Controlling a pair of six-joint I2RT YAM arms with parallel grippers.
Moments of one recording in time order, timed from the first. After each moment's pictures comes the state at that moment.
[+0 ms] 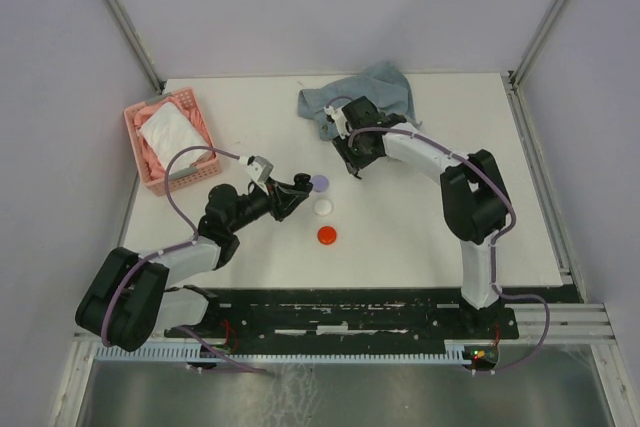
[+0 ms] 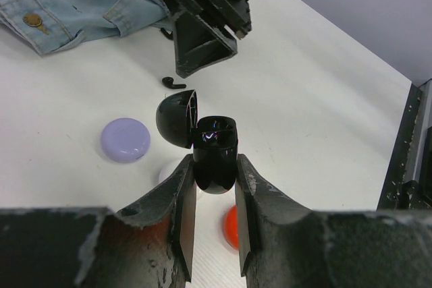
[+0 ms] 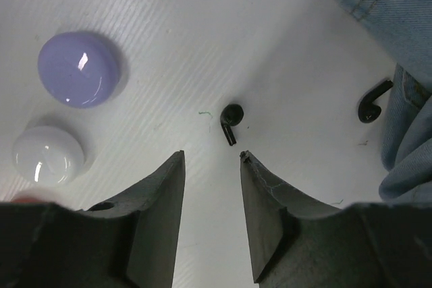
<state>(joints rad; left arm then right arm) -0.40 1.24 0.29 0.89 0.53 -0.27 0.57 2.00 1.58 -0.61 -0.02 -0.08</state>
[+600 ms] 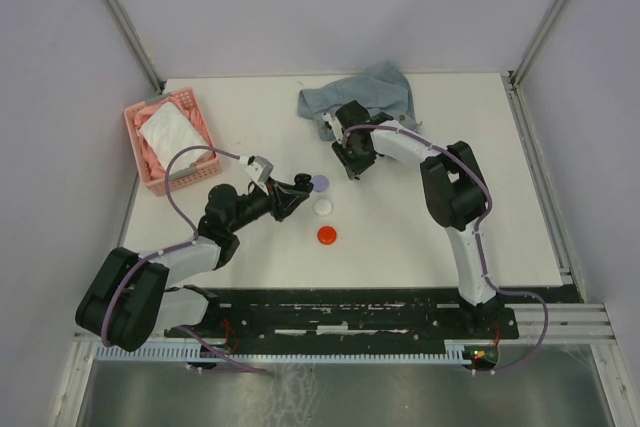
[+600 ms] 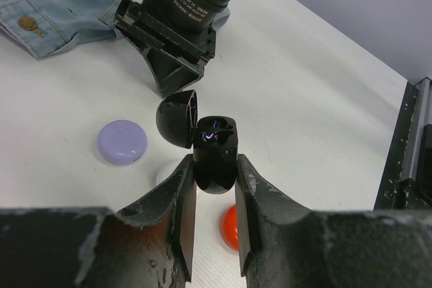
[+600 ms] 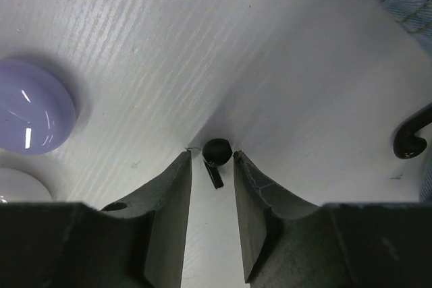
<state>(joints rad) -0.41 1.24 0.29 0.90 0.54 -0.27 0.55 2.21 1.74 -0.70 -0.01 -0.04</state>
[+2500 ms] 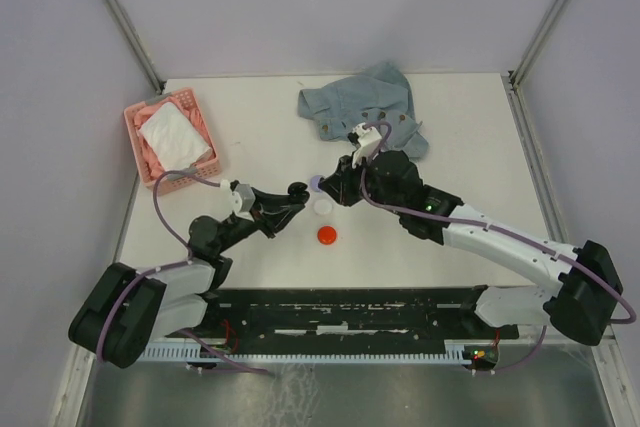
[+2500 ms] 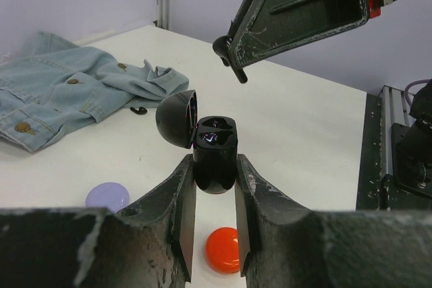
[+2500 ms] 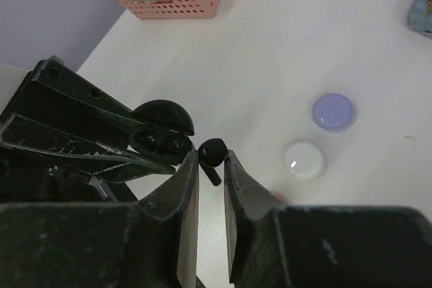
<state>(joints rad) -0.41 1.15 0.09 1.34 0.64 -0.27 0.87 1.25 0.96 -0.02 0.00 0.41</state>
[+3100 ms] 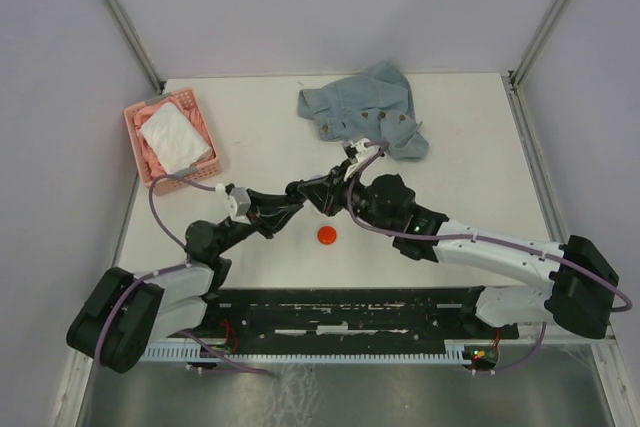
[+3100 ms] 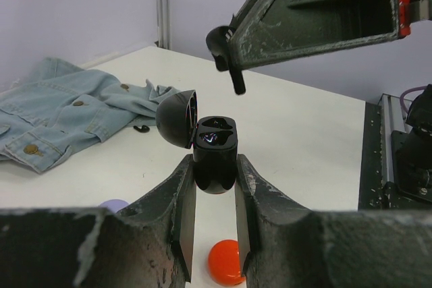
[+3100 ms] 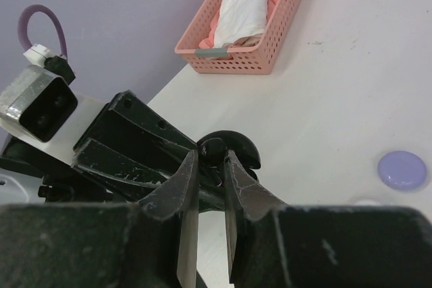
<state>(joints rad) -0.41 1.12 0.08 1.41 0.64 -0.27 1.02 1.26 0.83 0.40 0.11 0.47</state>
